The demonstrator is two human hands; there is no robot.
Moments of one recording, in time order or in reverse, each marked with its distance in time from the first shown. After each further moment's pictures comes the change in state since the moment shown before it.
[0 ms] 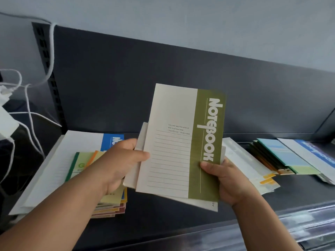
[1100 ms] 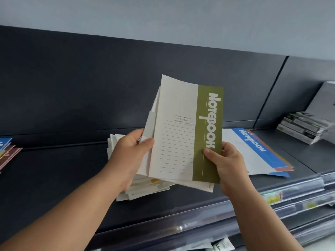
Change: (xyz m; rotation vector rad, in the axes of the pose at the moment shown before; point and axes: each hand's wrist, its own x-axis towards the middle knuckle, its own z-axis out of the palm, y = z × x) left_hand 0.054 0.037 0.356 -0.109 0.056 0.281; right_hand -0.037 -0.092 -0.319 -0.235 0.520 -0.241
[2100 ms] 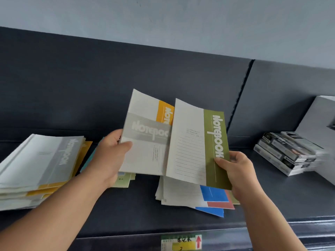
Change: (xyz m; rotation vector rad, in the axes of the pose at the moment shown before) left_hand 0.073 -0.021 0.253 0.011 0.337 -0.042; right_hand 0.216 0.009 -0.258 -0.174 -0.024 0.042
